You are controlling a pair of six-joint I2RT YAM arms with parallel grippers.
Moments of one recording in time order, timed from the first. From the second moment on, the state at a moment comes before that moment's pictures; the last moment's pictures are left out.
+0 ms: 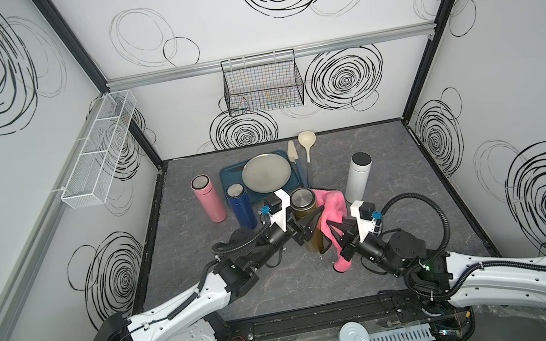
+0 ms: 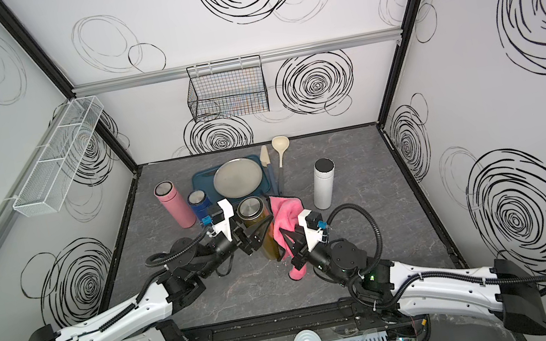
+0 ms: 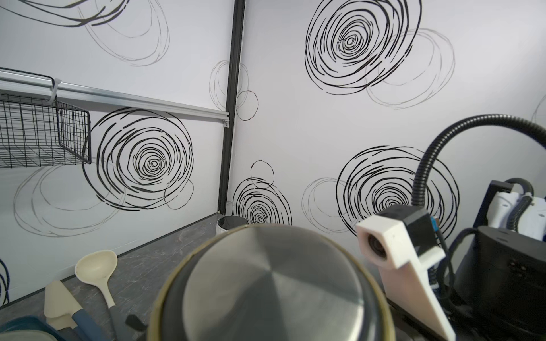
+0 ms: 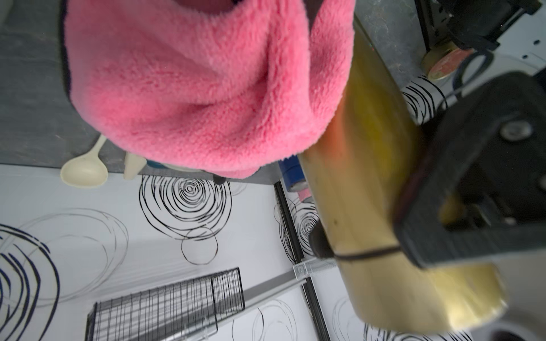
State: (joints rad) left arm -0.93 1.05 0.59 0.71 0.08 -0.17; right arm 1.22 0.74 0.36 0.47 0.40 0.26
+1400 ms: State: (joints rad) left arm -0.98 1.08 0.49 0.87 0.01 0.11; right arm 1.28 0.76 0.38 0.45 0.31 0.22
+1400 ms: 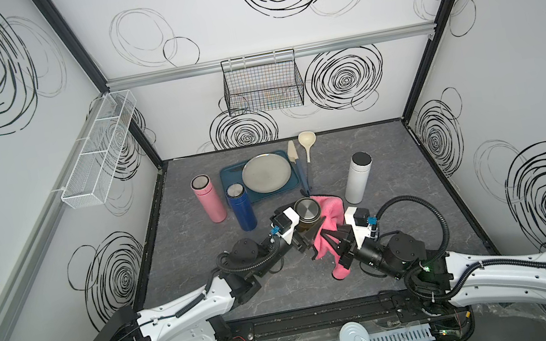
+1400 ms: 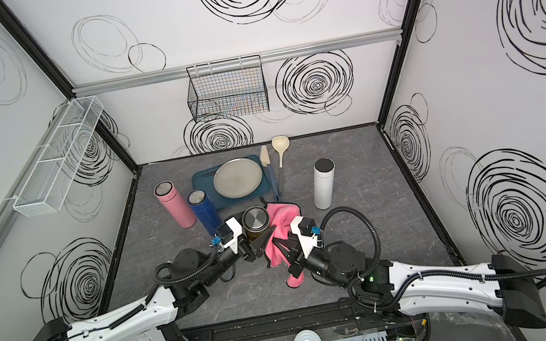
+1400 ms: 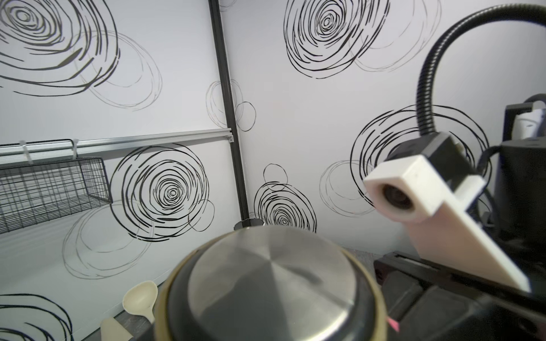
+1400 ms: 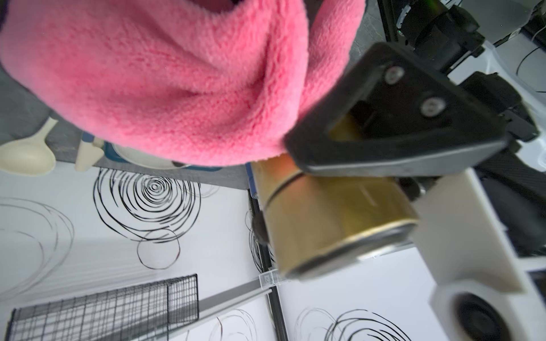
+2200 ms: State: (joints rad) left arm -0.96 1.07 0.54 0.81 -0.02 0.02; right arm 1.24 0.81 0.37 0.46 0.28 0.27
